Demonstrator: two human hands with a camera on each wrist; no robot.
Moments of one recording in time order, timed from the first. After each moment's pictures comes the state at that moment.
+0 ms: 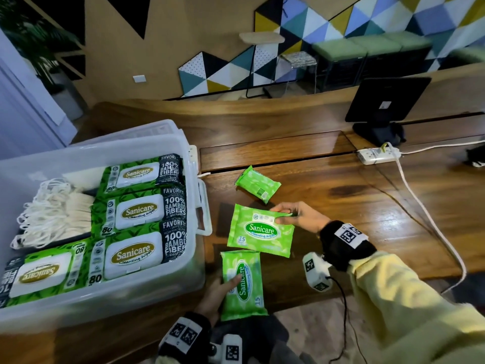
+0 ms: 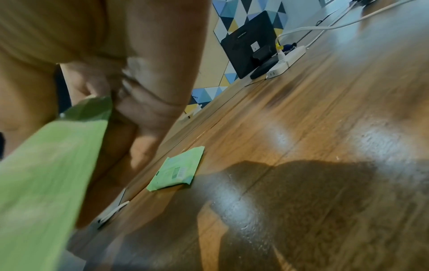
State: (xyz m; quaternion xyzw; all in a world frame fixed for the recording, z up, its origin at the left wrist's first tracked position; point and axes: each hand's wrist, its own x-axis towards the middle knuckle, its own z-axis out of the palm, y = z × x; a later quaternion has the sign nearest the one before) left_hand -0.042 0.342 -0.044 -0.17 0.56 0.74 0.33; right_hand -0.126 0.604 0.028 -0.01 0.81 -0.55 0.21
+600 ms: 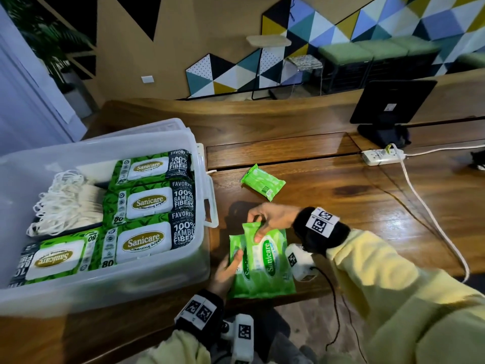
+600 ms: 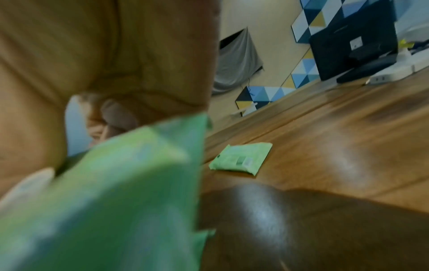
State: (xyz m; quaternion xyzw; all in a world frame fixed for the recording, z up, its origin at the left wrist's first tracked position) left_hand -0.051 0.358 -0.021 -0.15 0.58 0.75 0.28; right_hand -0.132 0.532 0.072 -0.16 0.87 -0.31 0.36
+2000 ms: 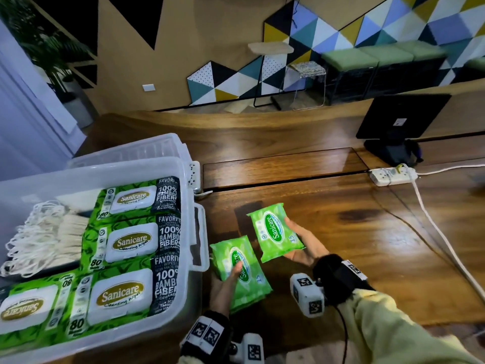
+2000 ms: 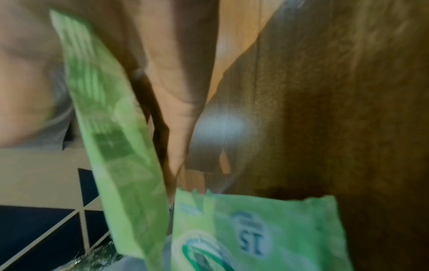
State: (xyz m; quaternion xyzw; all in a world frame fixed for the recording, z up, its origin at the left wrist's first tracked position) left_hand -0.110 0.384 -0.064 -0.27 0.63 0.70 0.18; right_hand -0.146 0.590 0.023 0.23 0.48 -0.82 0.22
